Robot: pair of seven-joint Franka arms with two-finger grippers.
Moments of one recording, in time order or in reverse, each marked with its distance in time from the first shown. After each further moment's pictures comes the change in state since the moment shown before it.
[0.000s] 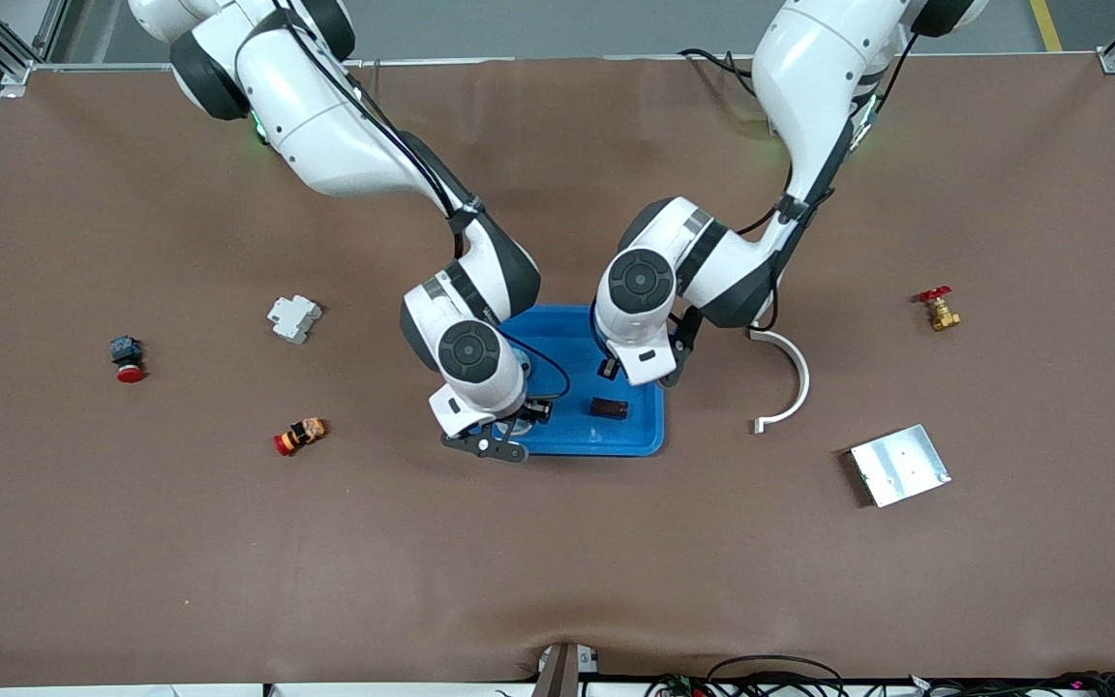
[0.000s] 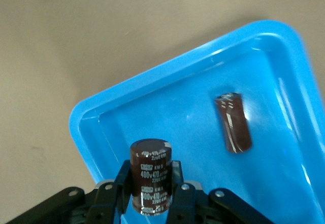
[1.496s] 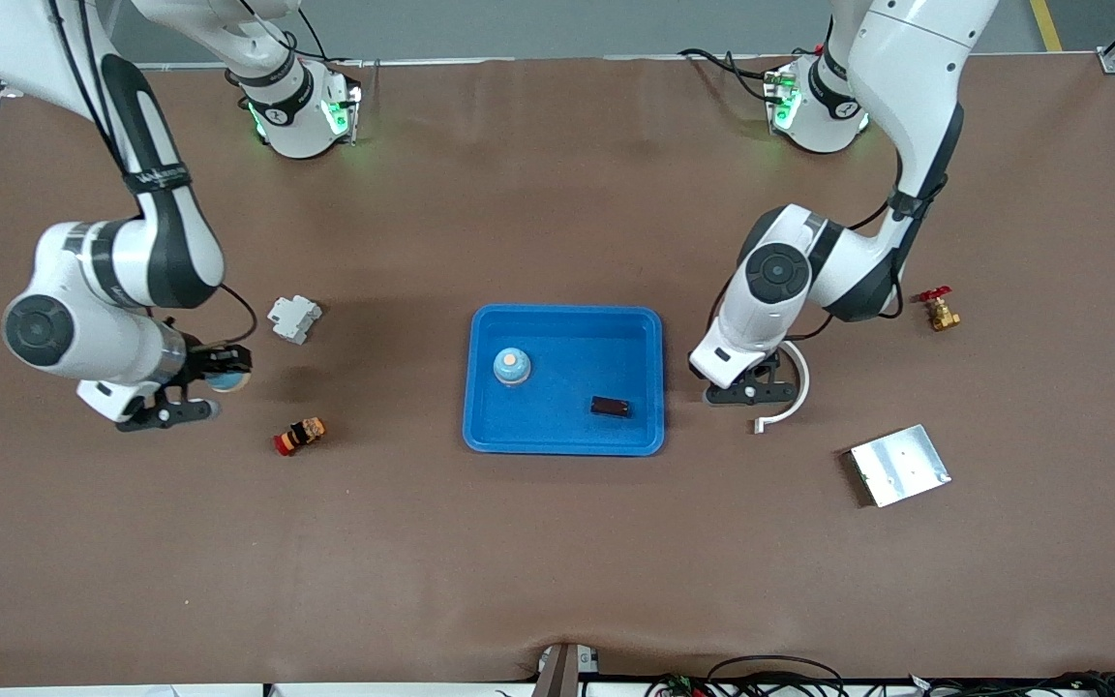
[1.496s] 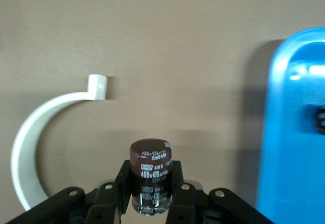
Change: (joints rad) left arm 0.243 -0.177 0.009 -0.462 0.220 0.403 1.173; right arm -0.495 -0.600 -0.134 -0.773 -0.057 -0.018 -1.029
